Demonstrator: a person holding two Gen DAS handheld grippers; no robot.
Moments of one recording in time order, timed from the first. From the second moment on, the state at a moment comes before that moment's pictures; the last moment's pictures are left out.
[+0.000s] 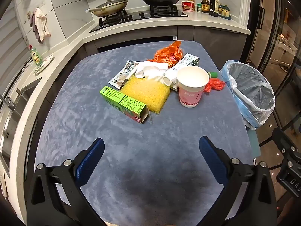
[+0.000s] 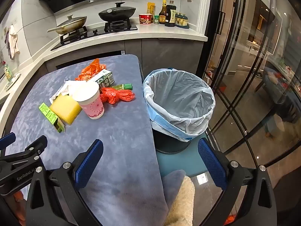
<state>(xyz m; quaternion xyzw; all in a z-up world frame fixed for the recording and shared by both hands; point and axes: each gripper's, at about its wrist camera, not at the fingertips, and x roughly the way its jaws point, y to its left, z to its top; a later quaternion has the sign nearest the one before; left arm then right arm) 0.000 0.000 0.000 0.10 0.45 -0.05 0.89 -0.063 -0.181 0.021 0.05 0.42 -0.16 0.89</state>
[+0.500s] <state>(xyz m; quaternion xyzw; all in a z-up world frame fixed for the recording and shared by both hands) -0.004 -0.007 -0.002 0.10 0.45 -0.05 0.89 -0.063 -0.181 0.020 0.05 0.42 -0.16 0.89</state>
